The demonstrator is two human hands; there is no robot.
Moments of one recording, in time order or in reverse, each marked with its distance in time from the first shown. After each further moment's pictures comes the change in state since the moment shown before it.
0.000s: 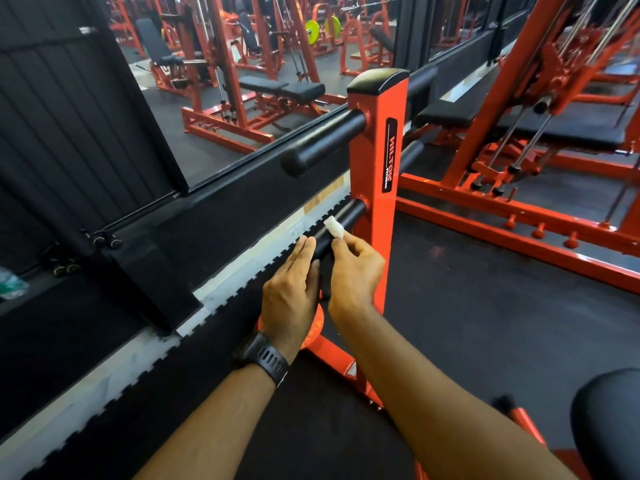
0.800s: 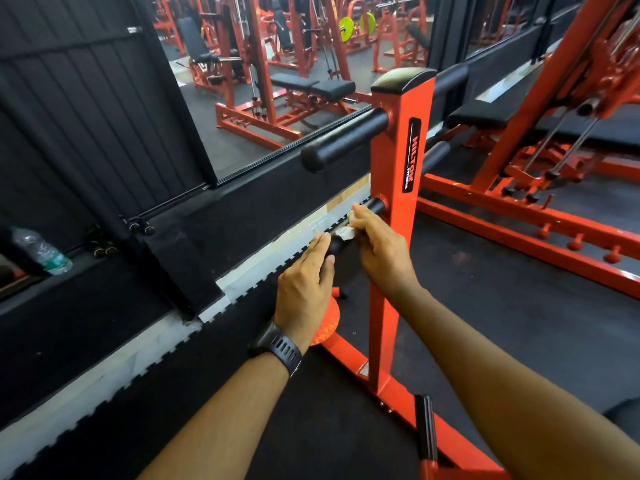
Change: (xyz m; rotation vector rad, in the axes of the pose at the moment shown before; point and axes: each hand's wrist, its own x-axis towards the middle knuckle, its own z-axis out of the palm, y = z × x) left_hand 0.000 0.006 -0.001 0.004 0.035 -0.052; right_hand 0.064 0.011 -0.043 -0.720 -0.540 -1.070
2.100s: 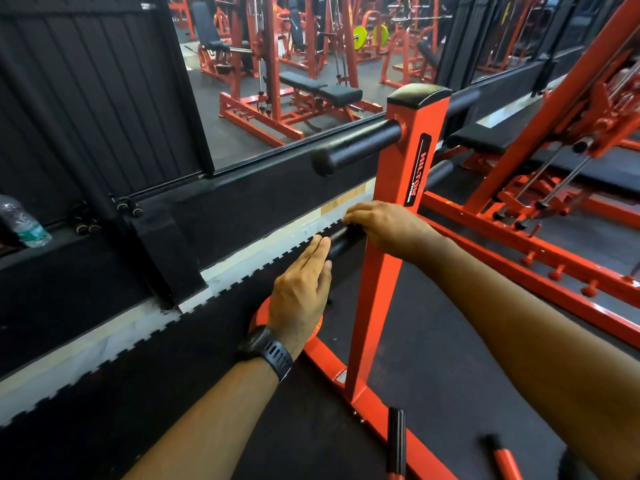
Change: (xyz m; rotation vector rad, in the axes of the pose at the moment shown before) left_hand -0.004 -0.006 0.014 0.033 0.084 0.034; right_hand 0.083 0.017 -0.039 -0.337 -0.633 -0.348
